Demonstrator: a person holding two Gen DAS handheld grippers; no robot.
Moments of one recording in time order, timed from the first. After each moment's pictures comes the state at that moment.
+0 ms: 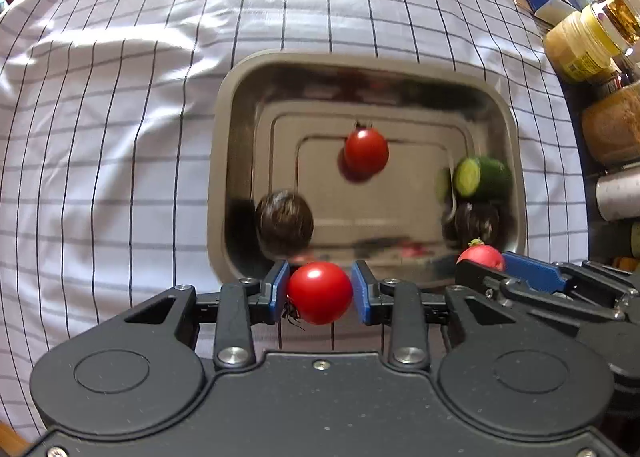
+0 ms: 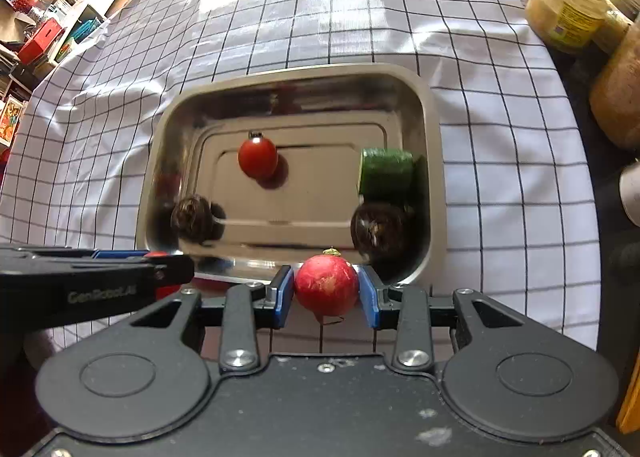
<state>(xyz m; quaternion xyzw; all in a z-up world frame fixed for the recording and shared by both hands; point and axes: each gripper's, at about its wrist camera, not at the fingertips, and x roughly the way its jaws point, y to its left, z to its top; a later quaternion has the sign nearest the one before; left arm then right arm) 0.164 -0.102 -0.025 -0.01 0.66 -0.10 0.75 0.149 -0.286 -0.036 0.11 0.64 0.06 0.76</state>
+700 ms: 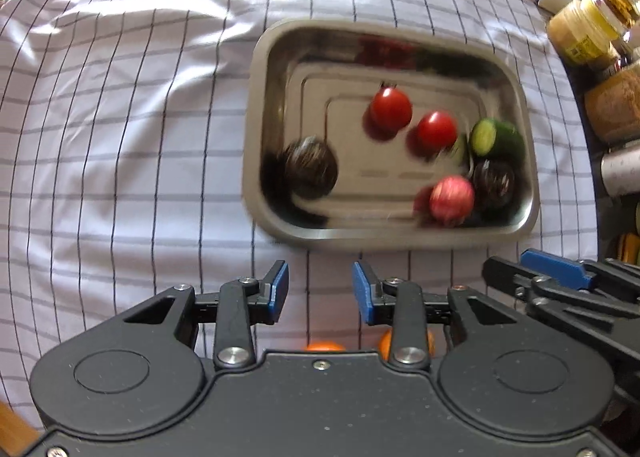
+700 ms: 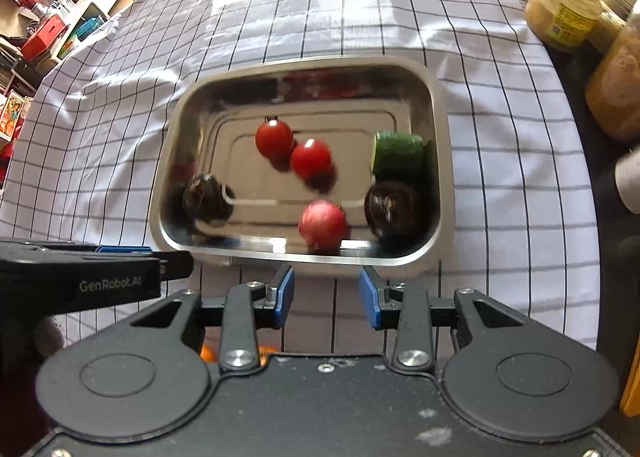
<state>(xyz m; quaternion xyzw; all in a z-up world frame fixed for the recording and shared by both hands) 0.123 -0.074 -0.024 -0.01 0.66 -0.09 0.74 0.116 -0.273 -0.022 0.11 0.63 0.06 0.76</state>
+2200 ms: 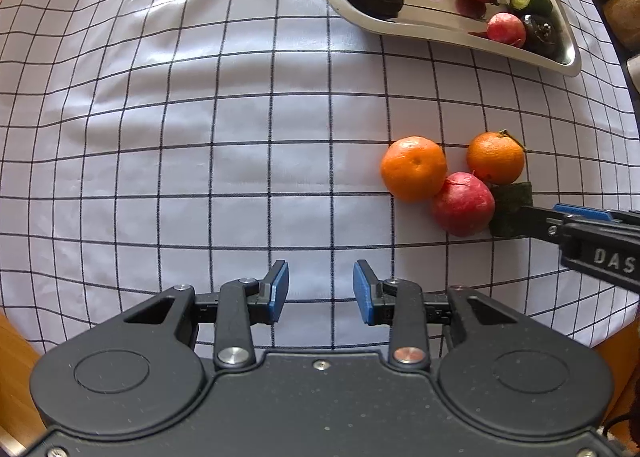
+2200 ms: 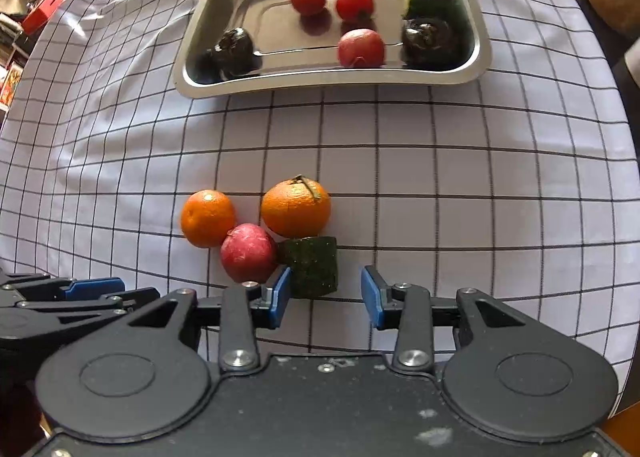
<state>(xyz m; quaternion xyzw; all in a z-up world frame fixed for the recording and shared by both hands) 0.012 -0.024 -0.050 0.02 0.68 -0.07 0.72 0.013 -0.235 -0.051 0.11 0.66 0.07 0.74</state>
